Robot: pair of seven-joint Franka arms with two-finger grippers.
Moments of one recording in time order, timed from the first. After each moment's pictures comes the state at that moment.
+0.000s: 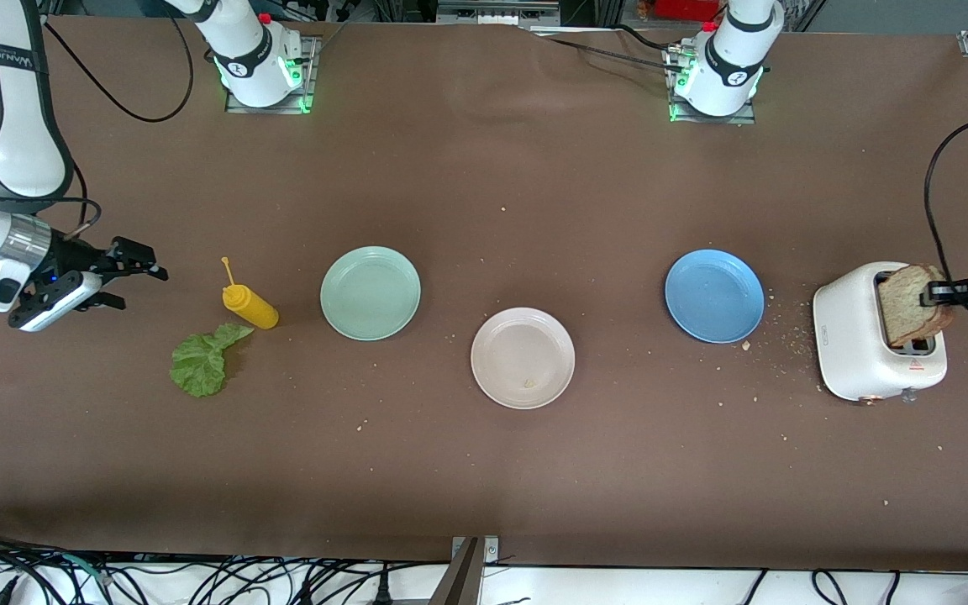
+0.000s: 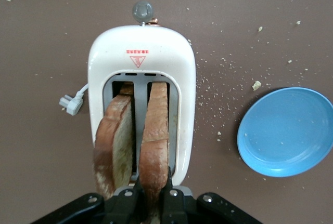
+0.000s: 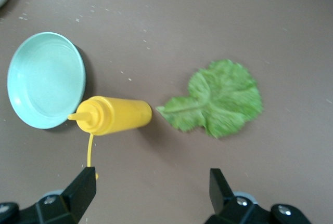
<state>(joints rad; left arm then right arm) 0.24 0.38 0.04 -1.48 0.04 1.67 0.27 0.23 0.22 -0.41 -1.99 0.50 2.10 -0.98</state>
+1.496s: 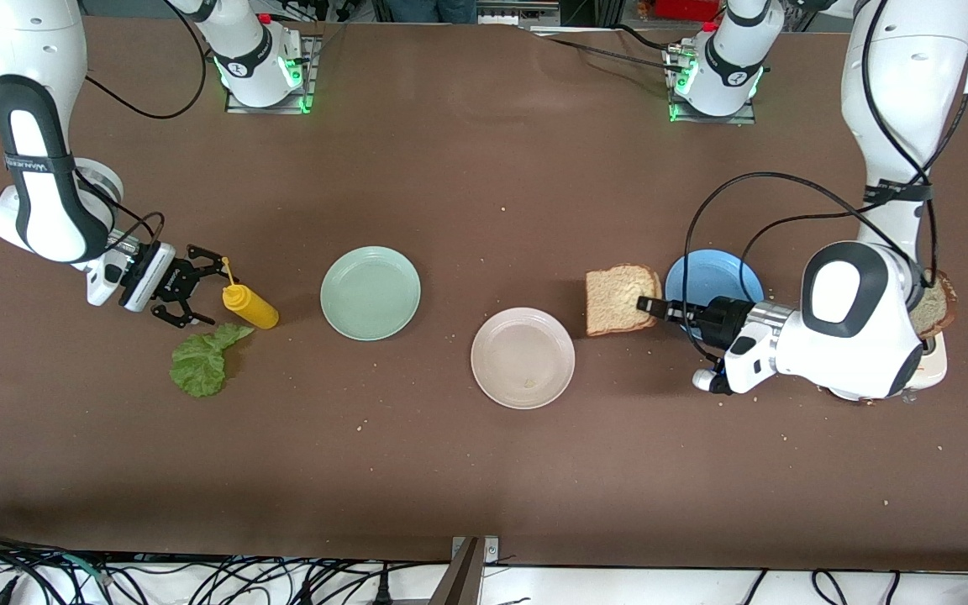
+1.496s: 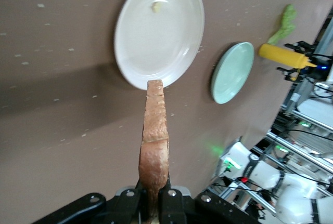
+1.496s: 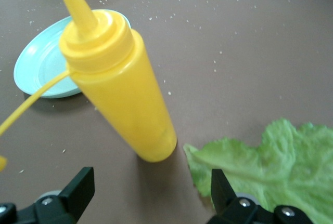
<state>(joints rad) -0.10 0.69 -0.02 -1.36 -0.81 1.56 0.11 0.20 0.48 -0.41 -2.15 1.27 2.12 -2.19</state>
